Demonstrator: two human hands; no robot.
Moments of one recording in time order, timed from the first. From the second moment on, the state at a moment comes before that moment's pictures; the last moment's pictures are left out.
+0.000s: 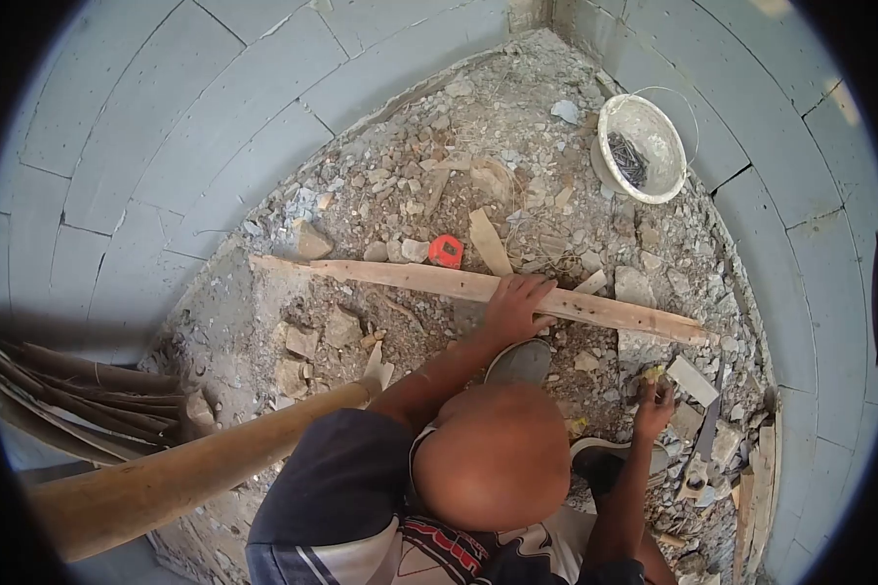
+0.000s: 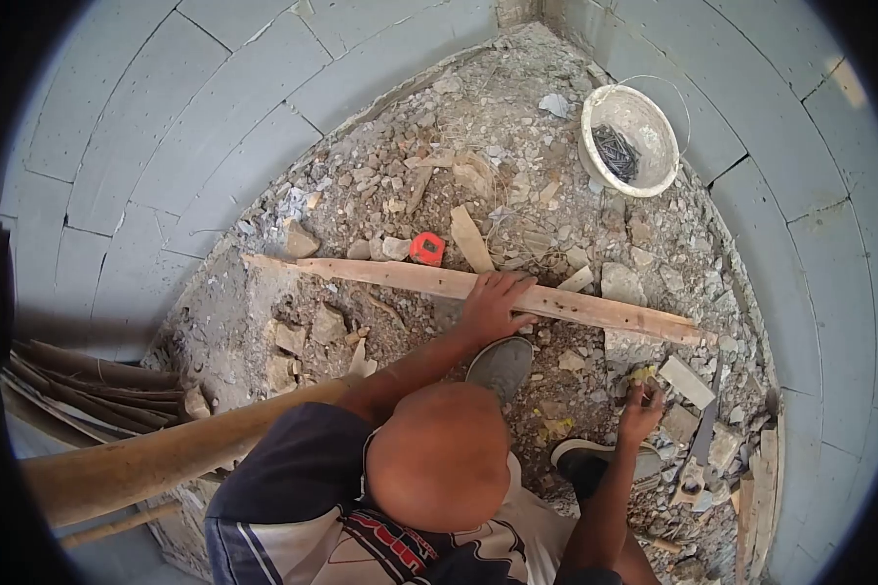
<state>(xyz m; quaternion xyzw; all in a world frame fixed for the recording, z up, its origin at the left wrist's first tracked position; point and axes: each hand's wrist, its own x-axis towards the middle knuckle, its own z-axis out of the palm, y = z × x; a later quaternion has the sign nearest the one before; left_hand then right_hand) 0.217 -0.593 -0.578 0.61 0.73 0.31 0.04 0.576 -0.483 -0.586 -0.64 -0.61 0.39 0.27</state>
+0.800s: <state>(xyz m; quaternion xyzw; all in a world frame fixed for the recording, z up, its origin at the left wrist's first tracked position) 0.060 -0.620 -0.567 0.27 0.87 0.39 0.10 0.412 -0.520 -0.513 -0.42 -0.74 0.42 0.32</state>
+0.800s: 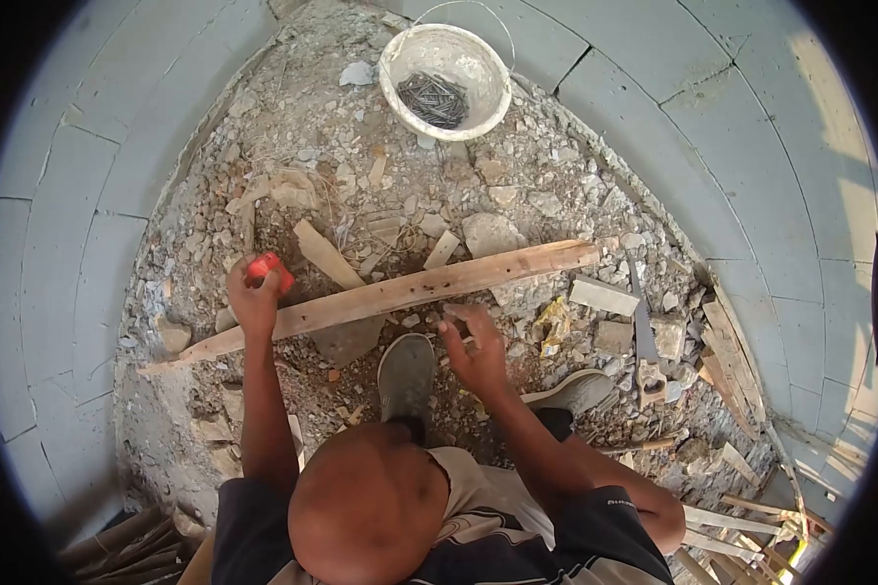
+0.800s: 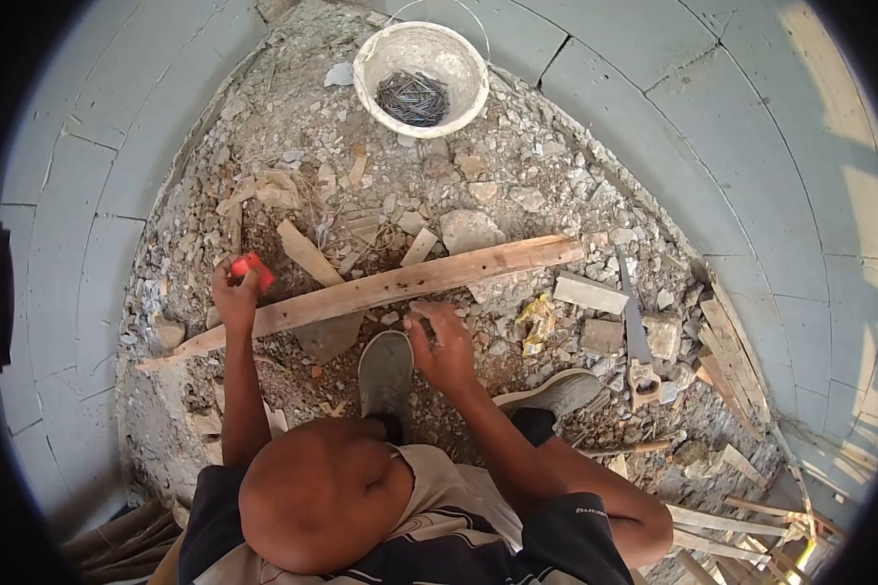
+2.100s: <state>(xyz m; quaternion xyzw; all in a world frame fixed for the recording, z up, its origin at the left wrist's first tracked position) 0.063 -0.723 -0.487 0.34 0.93 0.07 0.14 0.581 -0.334 -0.553 -0.67 -0.33 0.56 0.37</state>
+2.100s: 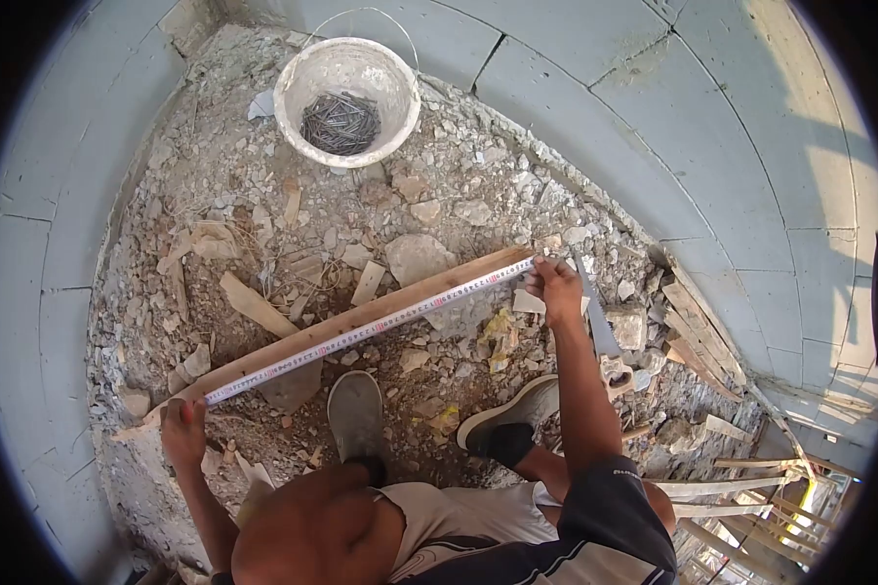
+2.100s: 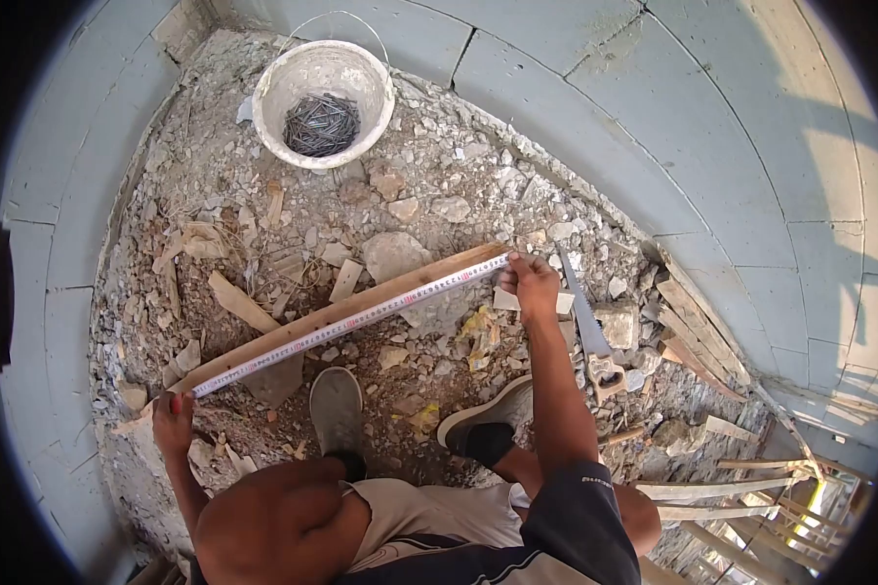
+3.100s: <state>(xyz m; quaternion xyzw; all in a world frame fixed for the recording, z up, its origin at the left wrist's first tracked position) 0.062 -0.692 -0.494 0.20 0.96 -0.05 0.20 0.611 -0.315 -0.613 -0.70 -0.38 0.49 0.36</state>
